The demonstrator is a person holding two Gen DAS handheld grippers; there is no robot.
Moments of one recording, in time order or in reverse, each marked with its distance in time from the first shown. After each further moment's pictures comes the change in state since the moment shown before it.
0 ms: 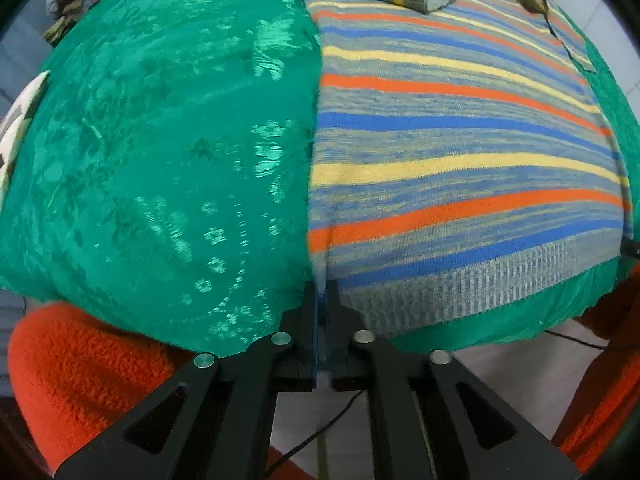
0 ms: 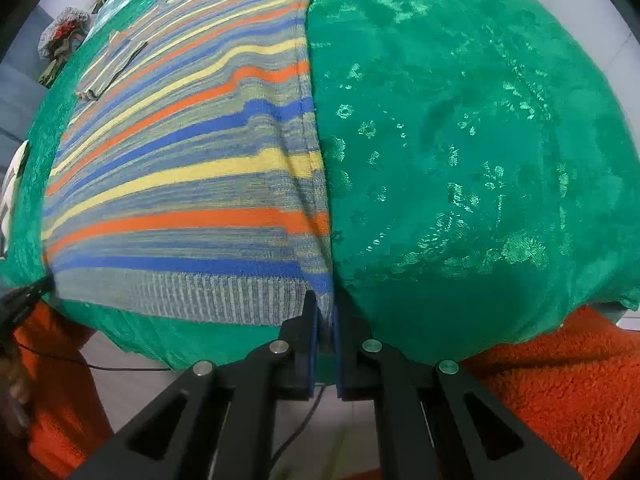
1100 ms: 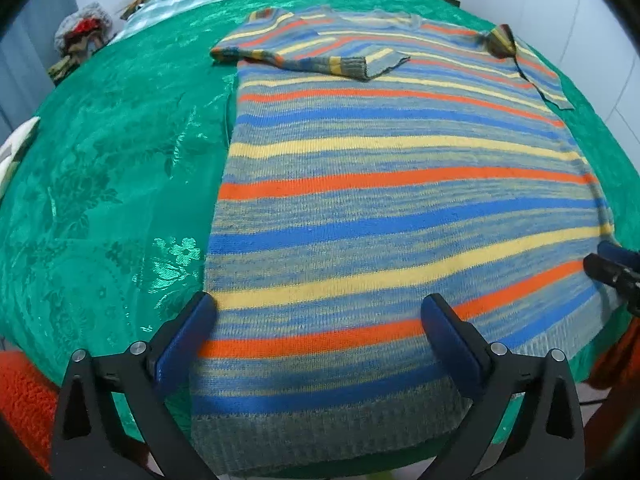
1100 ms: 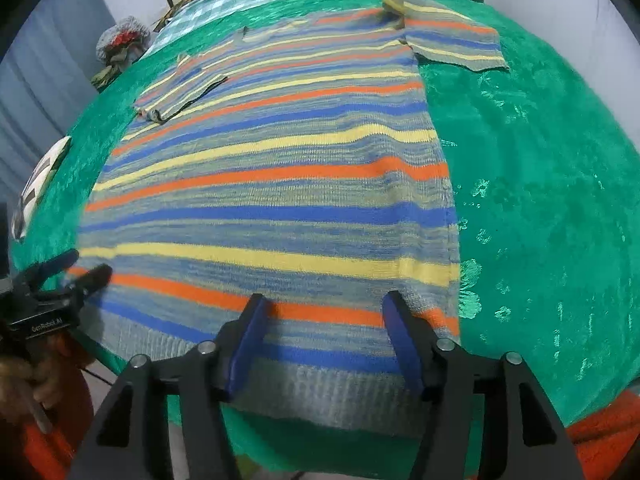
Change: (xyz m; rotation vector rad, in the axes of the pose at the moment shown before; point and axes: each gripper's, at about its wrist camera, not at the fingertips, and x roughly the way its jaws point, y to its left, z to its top) left arm 0.006 -0.053 0.017 0.017 -0.285 -0.038; right arm 0.000 0.052 0.009 -0.143 -0.268 0.074
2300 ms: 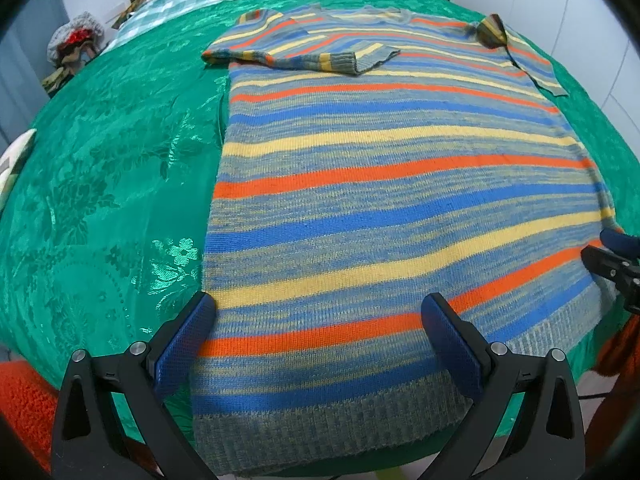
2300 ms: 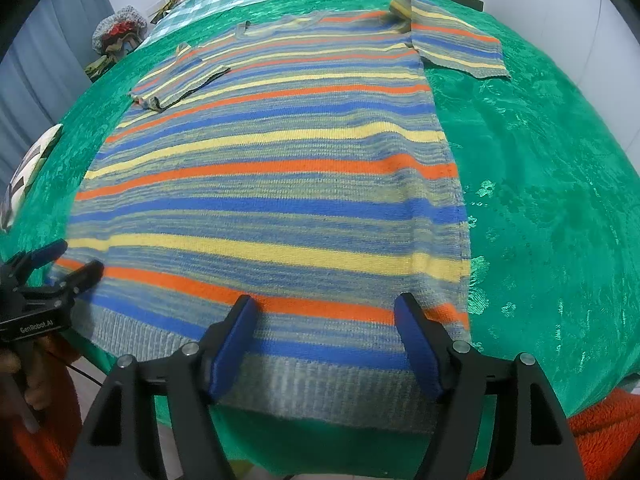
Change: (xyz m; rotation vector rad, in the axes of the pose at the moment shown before) left arm 0.001 -0.002 -0.002 0.038 0.005 -0.002; right arm 0.007 0.015 0.002 -0.031 0.000 -0.055
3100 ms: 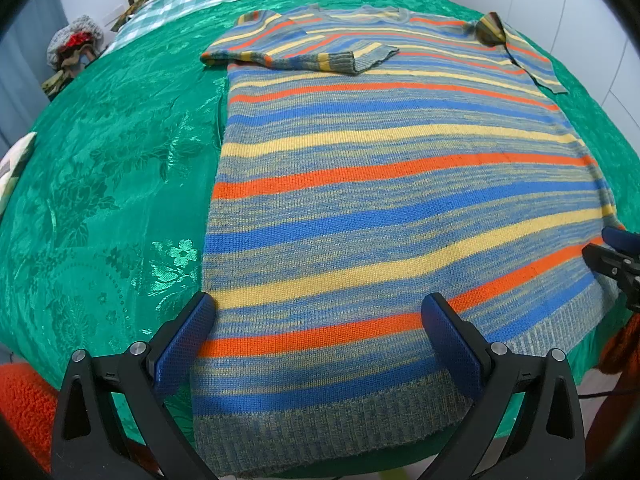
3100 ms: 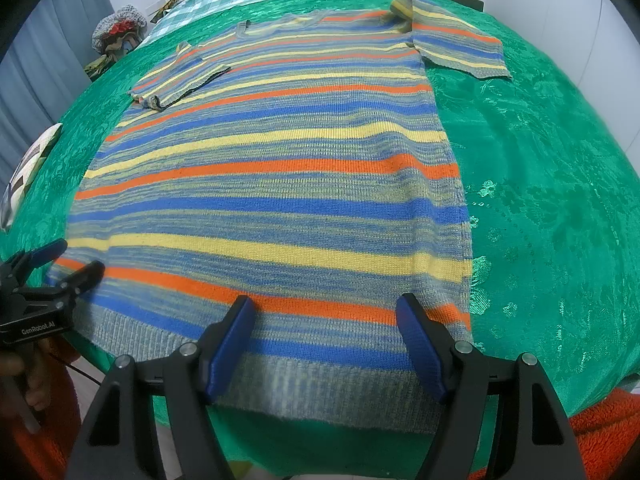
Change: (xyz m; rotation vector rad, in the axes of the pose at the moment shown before) left arm 0.001 0.000 -0.001 0.007 -0.005 0.002; right arm 0.000 0.000 0.000 -0.001 -0.001 0.000
